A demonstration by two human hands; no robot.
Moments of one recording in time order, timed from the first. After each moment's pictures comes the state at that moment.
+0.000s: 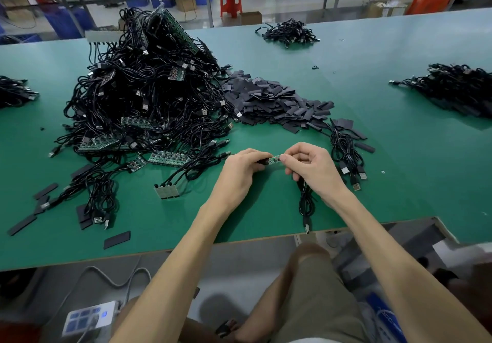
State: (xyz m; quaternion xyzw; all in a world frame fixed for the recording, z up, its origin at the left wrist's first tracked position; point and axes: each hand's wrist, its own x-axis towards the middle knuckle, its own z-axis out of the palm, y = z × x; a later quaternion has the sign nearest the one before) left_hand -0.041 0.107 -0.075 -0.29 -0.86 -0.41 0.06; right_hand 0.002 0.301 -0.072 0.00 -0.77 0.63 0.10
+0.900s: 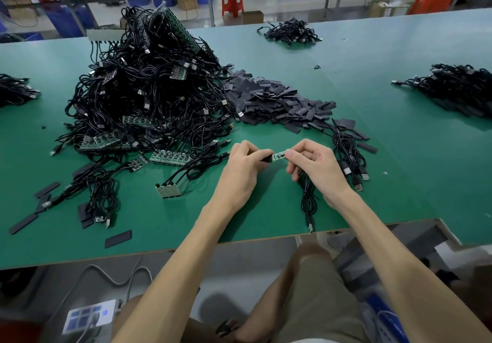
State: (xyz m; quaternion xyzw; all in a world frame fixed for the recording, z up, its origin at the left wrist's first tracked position) left_hand -0.037 0.112 -0.076 -0.29 -0.88 -0.35 0.14; right_hand 0.002 0.303 -0.071 0.01 -0.74 0.66 0.10
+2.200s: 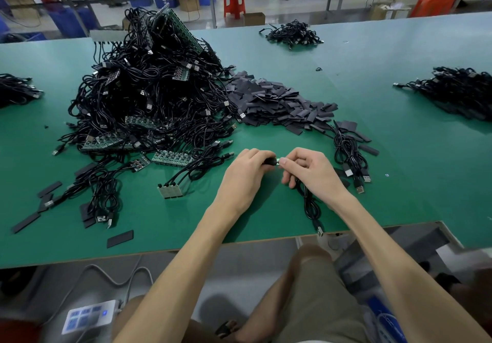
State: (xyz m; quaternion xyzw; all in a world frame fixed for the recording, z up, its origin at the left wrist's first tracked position) left_hand -0.029 0.113 -0.070 -0.29 -0.89 -0.32 0.12; right_hand 0.004 0.296 -0.069 0.03 -0.81 0.59 0.06
